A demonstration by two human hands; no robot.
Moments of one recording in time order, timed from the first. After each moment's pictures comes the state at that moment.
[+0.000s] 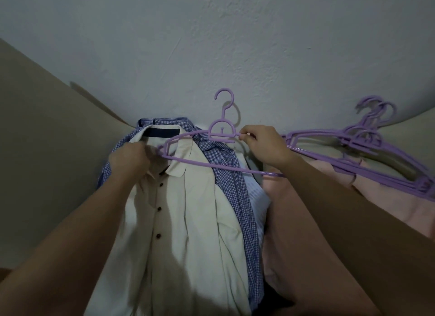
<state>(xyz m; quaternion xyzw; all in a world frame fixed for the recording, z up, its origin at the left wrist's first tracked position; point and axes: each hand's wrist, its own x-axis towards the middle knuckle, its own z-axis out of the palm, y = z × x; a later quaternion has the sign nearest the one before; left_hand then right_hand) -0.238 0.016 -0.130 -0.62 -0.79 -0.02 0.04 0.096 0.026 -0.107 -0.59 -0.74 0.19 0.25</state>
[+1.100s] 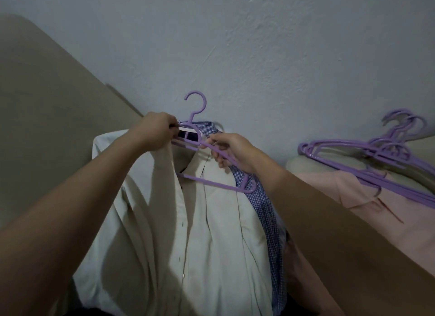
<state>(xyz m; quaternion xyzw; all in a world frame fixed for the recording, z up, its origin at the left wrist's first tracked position) -0.241 0.020 -0.024 -0.73 -0.68 -0.09 -0.07 -0.024 0.041 -0.101 -0.43 -0.53 0.66 0.31</state>
